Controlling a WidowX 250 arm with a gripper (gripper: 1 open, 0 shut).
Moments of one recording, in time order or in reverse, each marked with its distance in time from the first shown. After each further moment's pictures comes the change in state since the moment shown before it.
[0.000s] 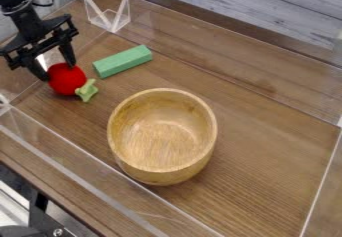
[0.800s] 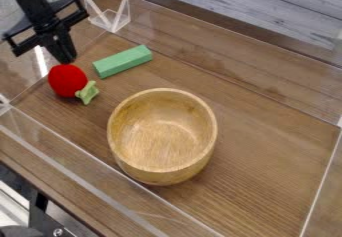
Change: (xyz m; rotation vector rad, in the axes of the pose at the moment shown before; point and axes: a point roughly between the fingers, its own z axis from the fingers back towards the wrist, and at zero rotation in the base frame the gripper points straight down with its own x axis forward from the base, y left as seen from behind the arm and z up) arm -0.046 -0.030 0.037 -0.034 0.114 -0.063
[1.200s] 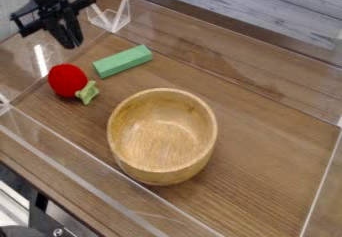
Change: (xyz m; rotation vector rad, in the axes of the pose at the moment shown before) arm 0.016 -0.005 0.004 -0.003 0.033 -0.145
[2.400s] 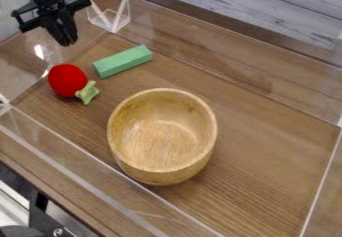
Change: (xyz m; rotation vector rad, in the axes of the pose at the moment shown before) arm 0.040 0.000 -0.014 0.030 0.009 -0.069
